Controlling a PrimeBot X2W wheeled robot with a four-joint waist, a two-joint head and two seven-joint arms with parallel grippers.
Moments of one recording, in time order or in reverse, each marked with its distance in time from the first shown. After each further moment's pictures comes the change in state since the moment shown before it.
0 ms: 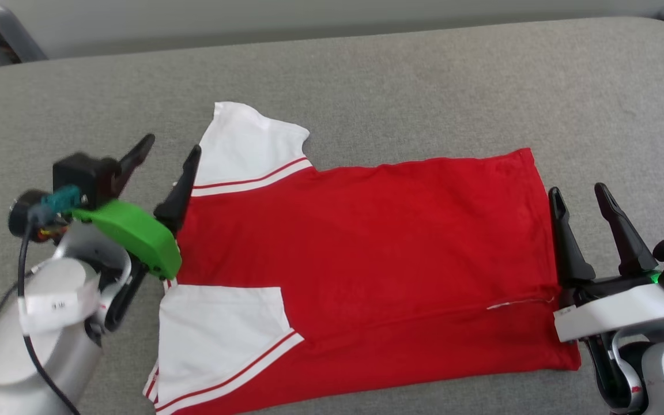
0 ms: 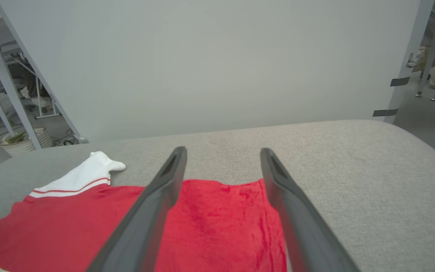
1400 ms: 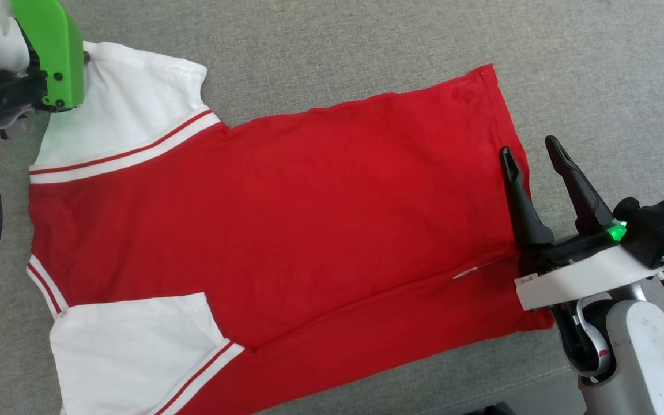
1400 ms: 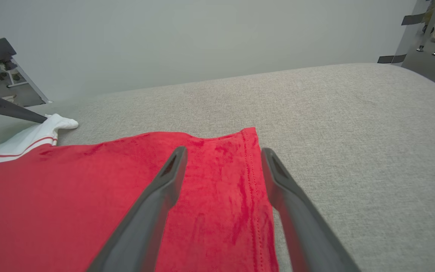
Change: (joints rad) left arm -0.739 0.049 -0.194 0.588 -0.196 -0.104 0.831; right arm -0.153 -0.008 0.147 0.040 0.043 0.000 -0.034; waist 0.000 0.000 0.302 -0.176
